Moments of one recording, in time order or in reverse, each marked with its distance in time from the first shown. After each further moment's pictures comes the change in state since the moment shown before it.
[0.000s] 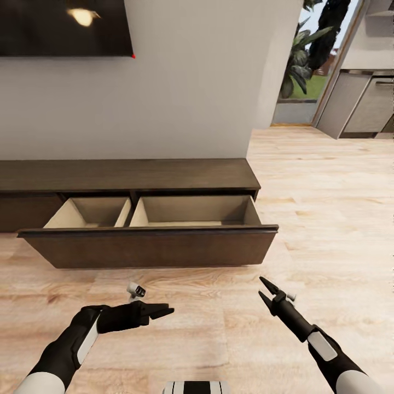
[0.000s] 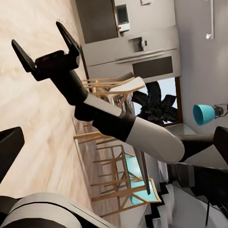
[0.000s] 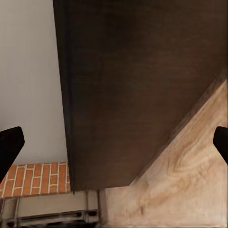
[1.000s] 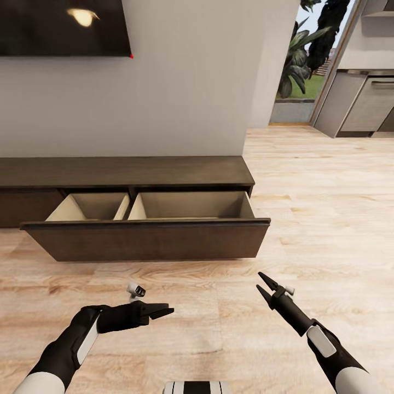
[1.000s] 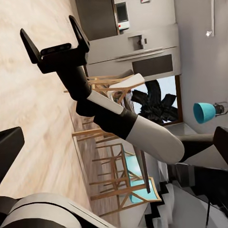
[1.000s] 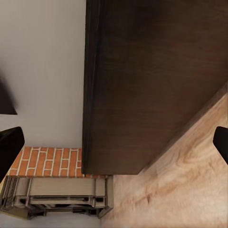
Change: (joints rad) left arm 0.000 0.000 0.000 0.000 0.001 0.000 0.000; right arm 0.000 0.002 0.008 -0.060 0.033 0.017 0.063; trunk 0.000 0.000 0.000
